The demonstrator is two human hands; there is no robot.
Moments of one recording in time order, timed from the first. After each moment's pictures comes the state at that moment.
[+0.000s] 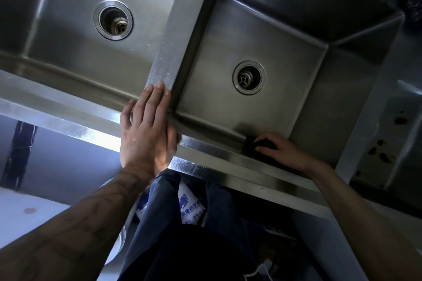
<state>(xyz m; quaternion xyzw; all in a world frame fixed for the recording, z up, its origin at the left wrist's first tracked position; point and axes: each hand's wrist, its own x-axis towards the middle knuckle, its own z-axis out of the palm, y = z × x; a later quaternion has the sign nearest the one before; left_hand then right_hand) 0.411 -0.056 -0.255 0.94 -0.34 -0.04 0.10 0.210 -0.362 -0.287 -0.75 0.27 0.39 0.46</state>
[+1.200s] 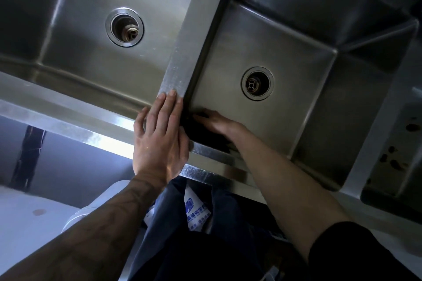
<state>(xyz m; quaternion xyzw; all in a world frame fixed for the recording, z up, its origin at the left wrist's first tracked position) 0.410 -0.058 -0.248 0.94 -0.33 -0.04 0.09 0.391 -0.241 -0.330 -0.69 0.28 0.41 0.53</state>
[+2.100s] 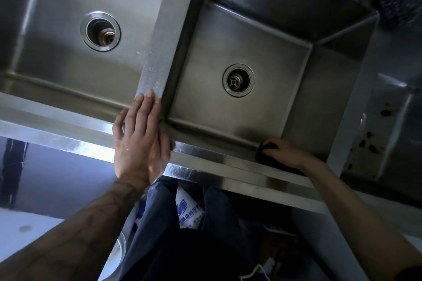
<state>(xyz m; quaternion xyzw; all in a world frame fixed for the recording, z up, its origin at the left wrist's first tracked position) 0.409 -0.059 -0.251 0.94 -0.32 -0.03 0.10 0.202 -0.372 -0.284 -0.71 0.39 0.46 0.35</state>
